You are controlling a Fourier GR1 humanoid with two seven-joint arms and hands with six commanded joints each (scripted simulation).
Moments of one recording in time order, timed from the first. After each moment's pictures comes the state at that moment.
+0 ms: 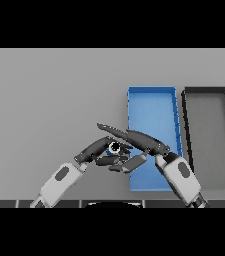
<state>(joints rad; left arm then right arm) -0.28 0.17 -0.60 -1.58 0.12 -0.19 -0.05 -0.37 -0.23 0.37 -1.91 -0.27 0.50 0.35</state>
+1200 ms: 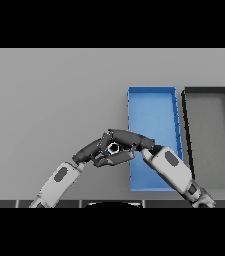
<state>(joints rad) -0.25 0.16 -0.55 -1.58 -0.01 -0.27 -0.05 -0.54 -0.24 0.51 -1.76 -0.43 0.46 0.16</state>
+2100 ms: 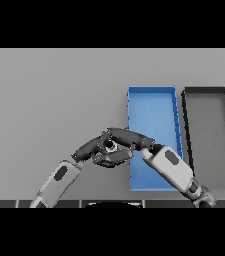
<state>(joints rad) -0.27 0.16 -0.53 -1.56 -0.08 -0.30 0.03 -0.57 -0.26 0.52 -1.77 -0.47 0.41 0.20</state>
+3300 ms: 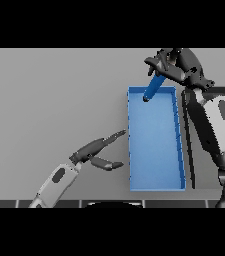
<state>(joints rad) -0.23 0.17 -0.53 -1.58 -0.06 -0.31 0.07 -0.96 -0.59 0.20 -1.36 -0.91 0.03 0.36</state>
